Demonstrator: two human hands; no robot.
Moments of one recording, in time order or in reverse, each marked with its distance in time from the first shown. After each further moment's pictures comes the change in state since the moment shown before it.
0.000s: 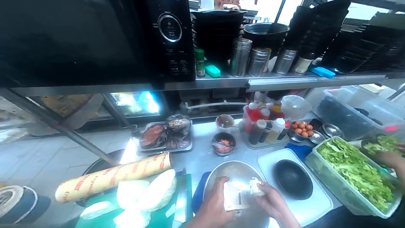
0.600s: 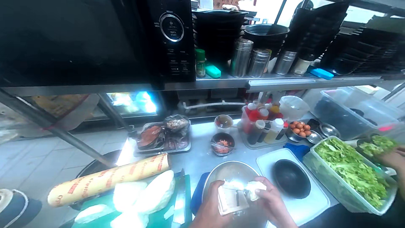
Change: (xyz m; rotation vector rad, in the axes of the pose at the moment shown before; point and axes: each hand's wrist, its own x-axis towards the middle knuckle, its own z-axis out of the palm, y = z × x) left_hand -0.016 -0.018 0.002 -0.070 0.090 0.022; right_hand -0.034 -0.001 0.022 -0.091 -0.372 -0.269
